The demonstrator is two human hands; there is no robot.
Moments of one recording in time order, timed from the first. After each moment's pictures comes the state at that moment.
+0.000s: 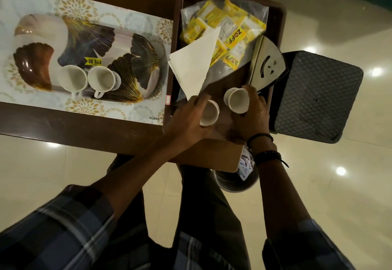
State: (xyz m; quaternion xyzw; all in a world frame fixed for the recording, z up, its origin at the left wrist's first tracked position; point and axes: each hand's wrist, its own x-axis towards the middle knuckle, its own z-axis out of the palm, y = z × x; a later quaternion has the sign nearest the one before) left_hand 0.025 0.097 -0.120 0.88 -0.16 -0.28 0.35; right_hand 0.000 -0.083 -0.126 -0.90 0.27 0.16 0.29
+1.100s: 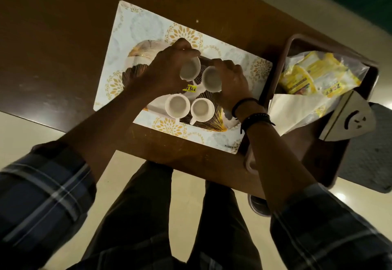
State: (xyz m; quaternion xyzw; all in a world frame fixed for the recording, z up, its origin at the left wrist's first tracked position) left_hand 0.233 0.370 -0.143 0.90 -0.19 -0.23 0.32; right_hand 0.198 0.179 -0.150 -0.95 -0.04 0.23 0.20
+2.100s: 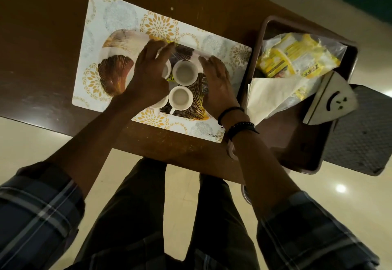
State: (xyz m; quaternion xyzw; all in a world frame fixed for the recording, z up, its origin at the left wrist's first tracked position) left_hand 0.181 0.342 -0.147 0.92 -0.11 -0.18 0.32; right_hand 0.146 0.155 -0.160 -0.94 0.00 0.19 0.28
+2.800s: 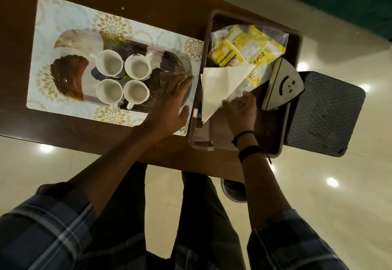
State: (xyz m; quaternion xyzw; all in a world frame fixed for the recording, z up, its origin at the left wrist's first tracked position) left_hand 0.092 0.209 -0.132 0.89 -0.21 -0.19 0.36; right_hand 0.052 0.018 -0.137 -0.78 0.45 0.07 0.44
